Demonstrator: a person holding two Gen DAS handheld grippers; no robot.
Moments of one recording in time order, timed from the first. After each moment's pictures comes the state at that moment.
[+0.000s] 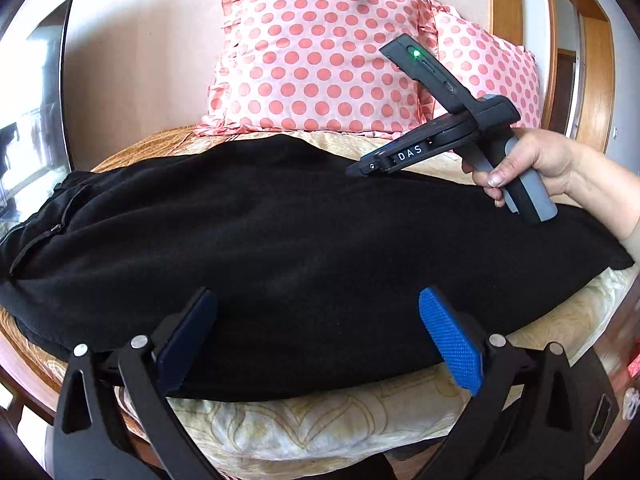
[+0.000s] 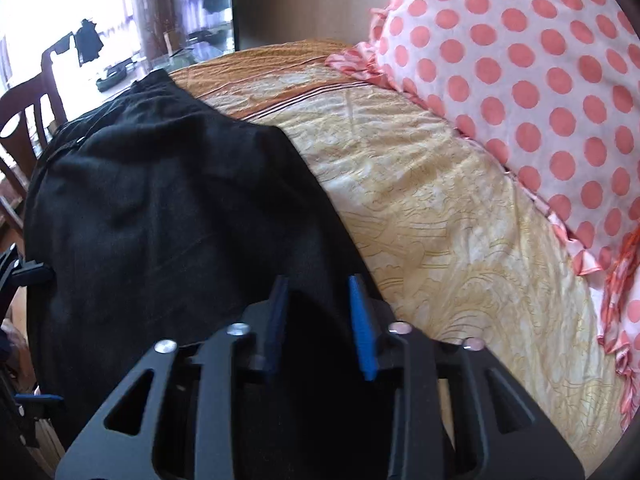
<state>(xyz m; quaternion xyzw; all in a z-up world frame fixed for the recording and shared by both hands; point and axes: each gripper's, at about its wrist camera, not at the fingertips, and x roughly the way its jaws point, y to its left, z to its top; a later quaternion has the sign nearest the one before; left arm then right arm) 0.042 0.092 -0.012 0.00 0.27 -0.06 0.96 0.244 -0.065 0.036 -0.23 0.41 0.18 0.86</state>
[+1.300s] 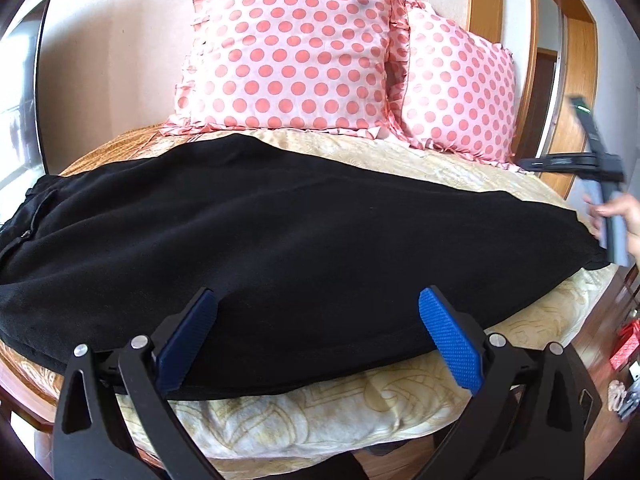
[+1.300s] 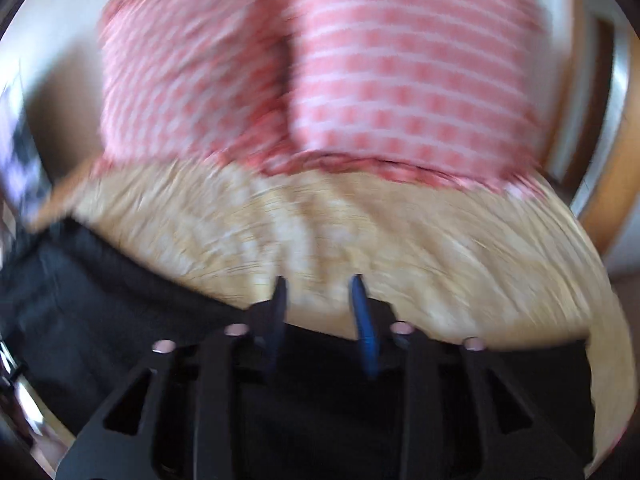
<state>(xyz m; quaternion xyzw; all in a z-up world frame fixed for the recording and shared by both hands) 0.044 0.065 -0.003 -0.02 0.28 -0.12 0.95 0.018 -0.321 0.111 0.03 0.27 -0.18 0.95</state>
